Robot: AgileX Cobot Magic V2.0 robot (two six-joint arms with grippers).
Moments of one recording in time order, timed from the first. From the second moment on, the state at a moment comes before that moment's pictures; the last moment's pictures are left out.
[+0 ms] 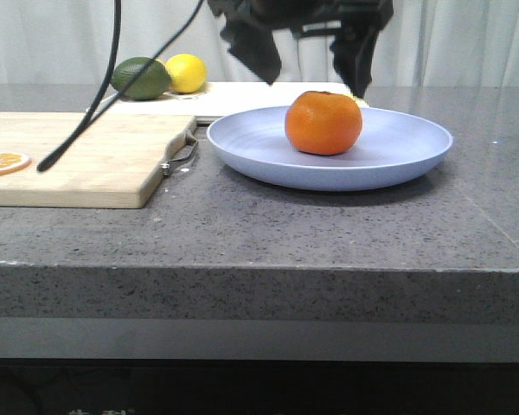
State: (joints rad) left arm -0.76 2.02 -1.96 0.08 0.88 -0.11; right arm 0.10 0.63 -0.59 0.02 0.26 -0.04
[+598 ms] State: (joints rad) left arm -0.76 2.02 -2.07 0.10 1.08 -0.11; right arm 0.10 0.63 -0.59 0.02 0.26 -0.04
